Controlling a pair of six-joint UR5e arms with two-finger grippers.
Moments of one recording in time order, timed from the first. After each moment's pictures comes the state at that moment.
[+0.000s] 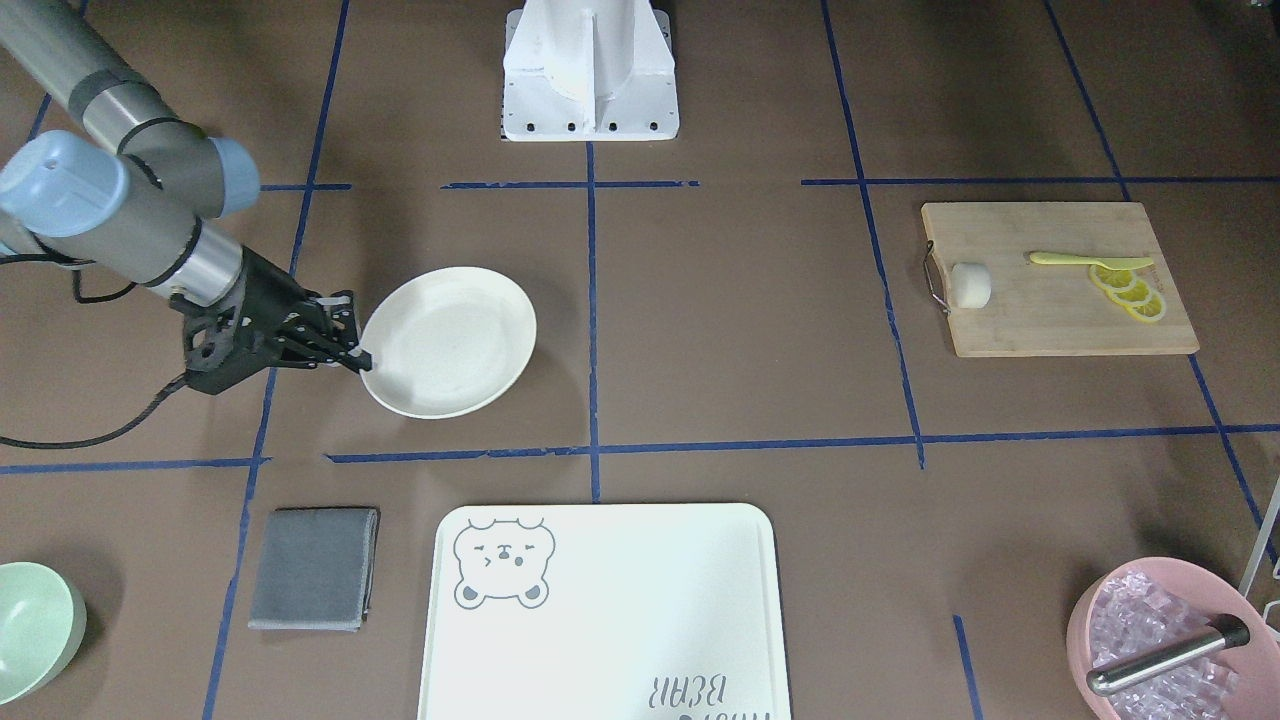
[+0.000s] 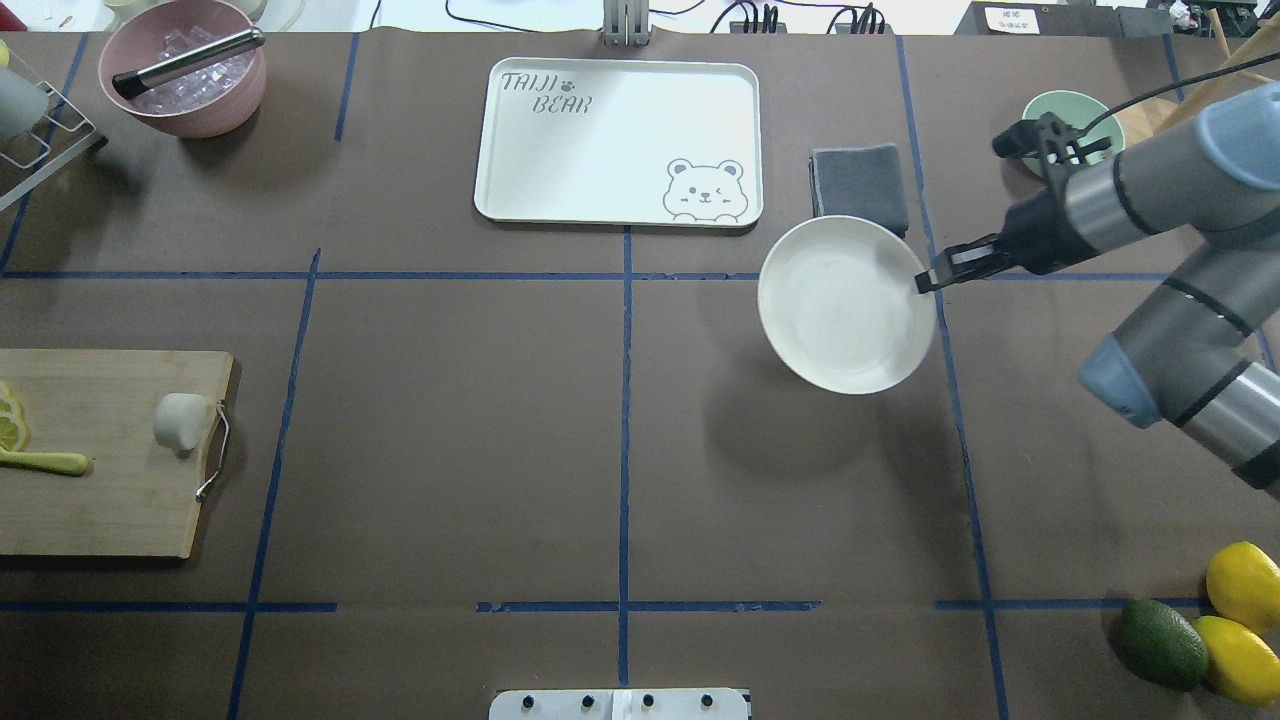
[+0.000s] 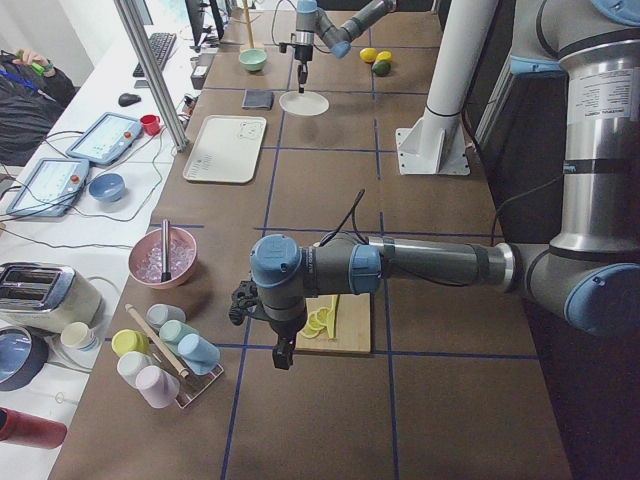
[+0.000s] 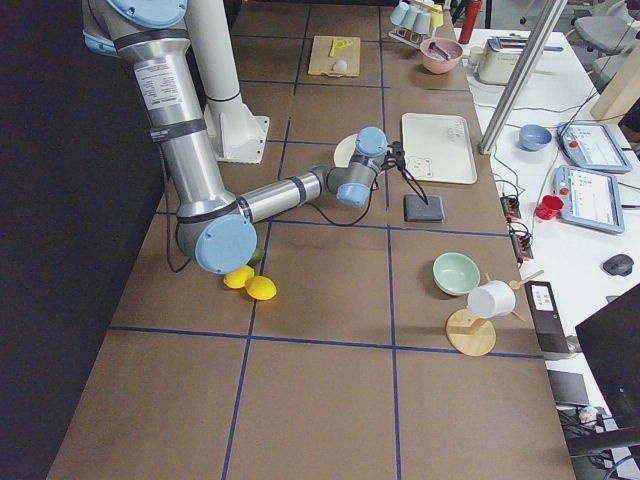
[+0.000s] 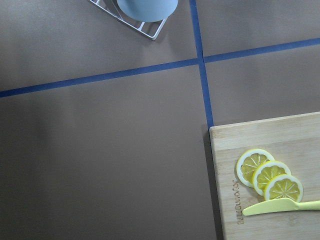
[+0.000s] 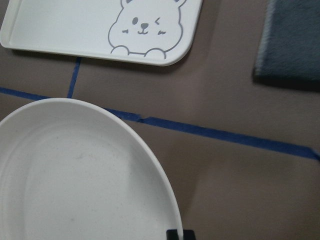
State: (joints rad) left arm -1.62 -1.50 -1.71 -1.44 -2.30 0.24; right arm 0.79 -1.20 1.55 -0.80 2.21 1.06
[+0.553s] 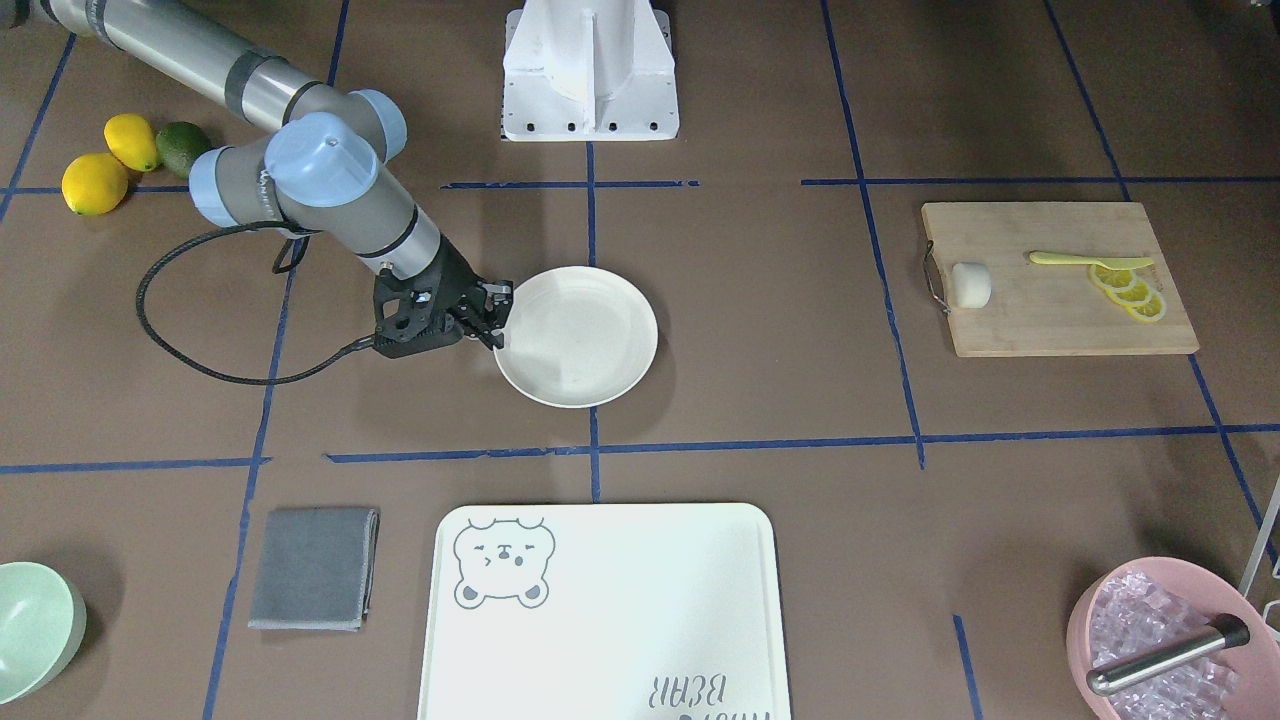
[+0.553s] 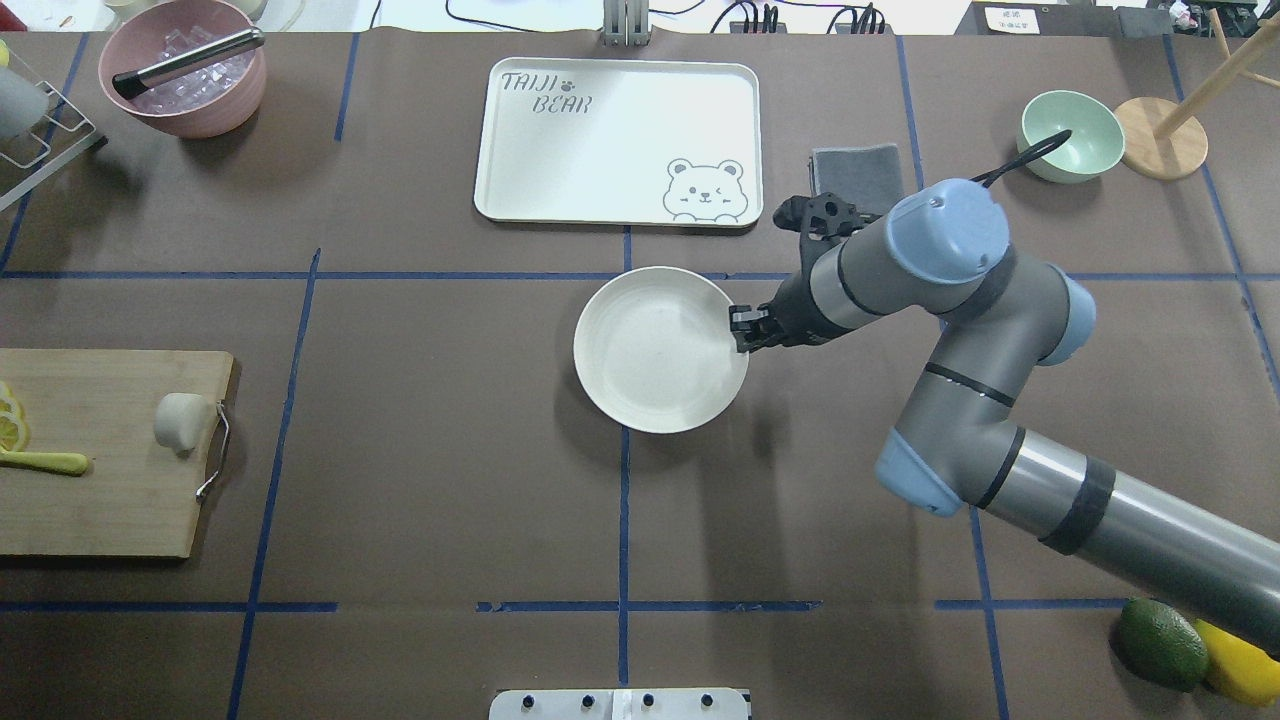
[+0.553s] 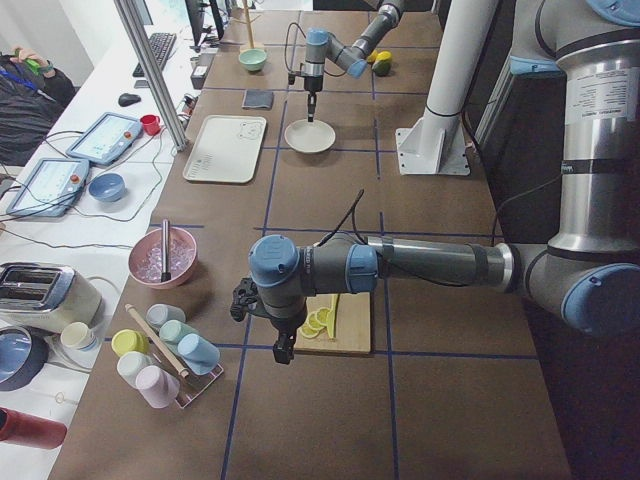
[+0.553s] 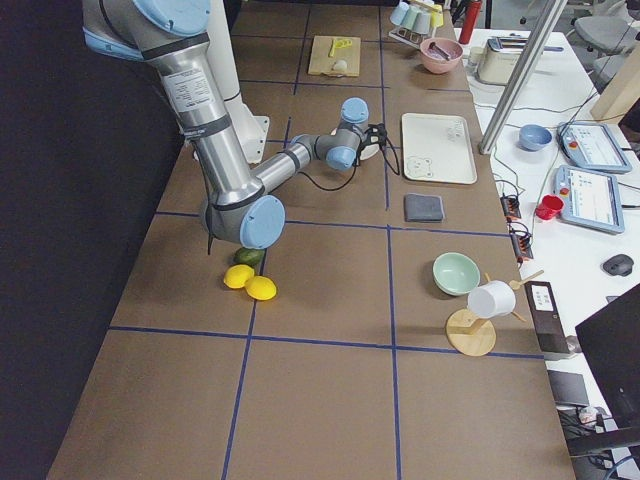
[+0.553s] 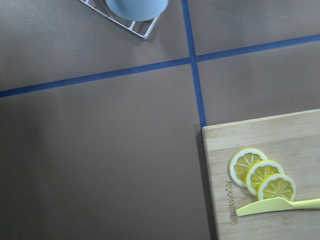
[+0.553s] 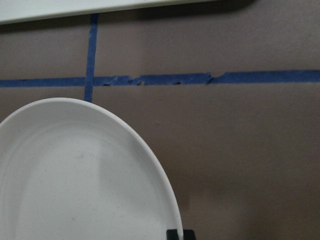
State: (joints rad) left arm -1.60 -1.50 -1.70 -1.44 -2.34 0.24; right arm 0.59 -1.05 1.55 -1.03 1.99 1.25
